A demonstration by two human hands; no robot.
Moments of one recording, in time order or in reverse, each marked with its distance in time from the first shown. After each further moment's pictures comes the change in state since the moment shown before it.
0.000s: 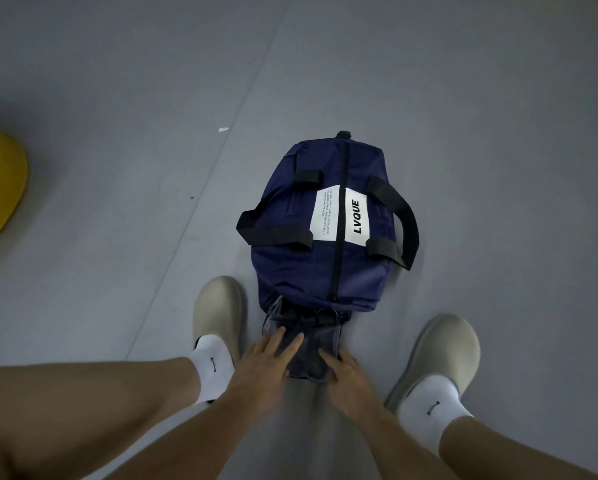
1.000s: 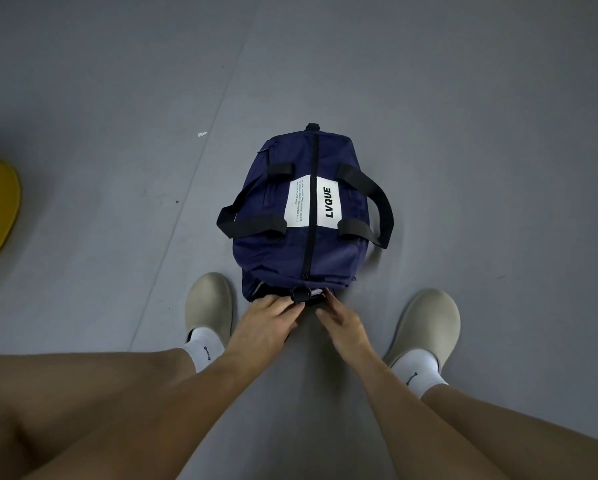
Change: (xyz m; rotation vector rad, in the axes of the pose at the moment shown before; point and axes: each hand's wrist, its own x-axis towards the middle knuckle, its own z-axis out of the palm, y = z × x) left_hand 0.011 0.044 -0.076 0.161 0.412 0.257; right_hand 0.002 -0.013 -0.059 0.777 0.182 0.122
